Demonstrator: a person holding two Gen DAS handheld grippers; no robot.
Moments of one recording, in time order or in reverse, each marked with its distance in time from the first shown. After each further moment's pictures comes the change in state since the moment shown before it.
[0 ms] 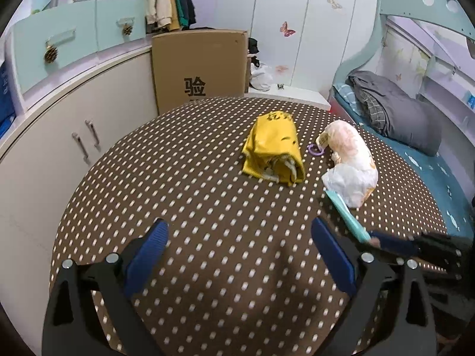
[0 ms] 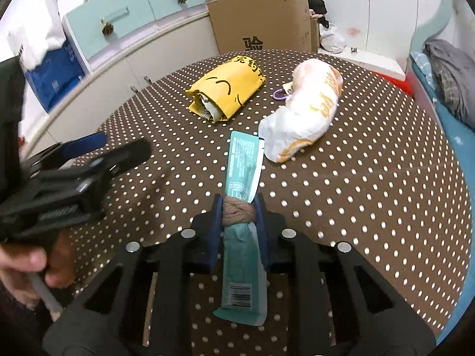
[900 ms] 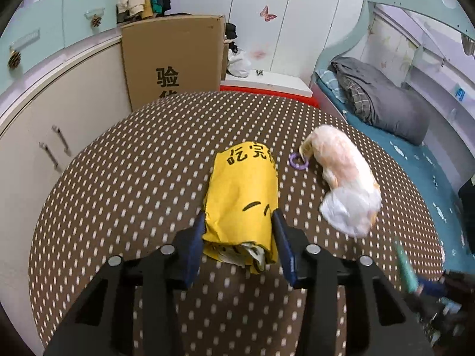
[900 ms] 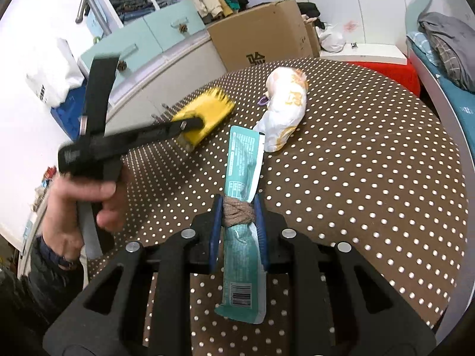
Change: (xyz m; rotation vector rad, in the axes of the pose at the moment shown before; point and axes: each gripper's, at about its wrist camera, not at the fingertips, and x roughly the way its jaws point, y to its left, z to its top) left arm 0.035 -0.017 0.027 0.023 0.081 -0.101; right arm -0.064 -0.040 -0.031 0.124 -0.099 0.141
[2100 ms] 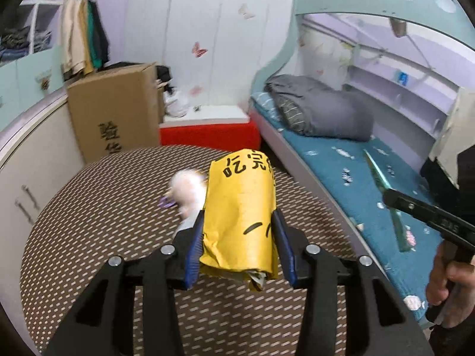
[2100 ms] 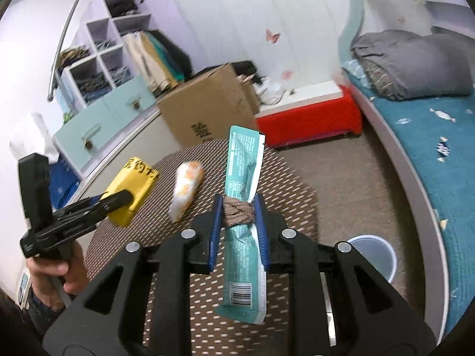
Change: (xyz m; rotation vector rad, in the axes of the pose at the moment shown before) left arm -0.083 -0.150 0.003 0.197 -0.162 -0.196; right arm -0.148 -0.116 0.021 0.152 -0.296 -0.189
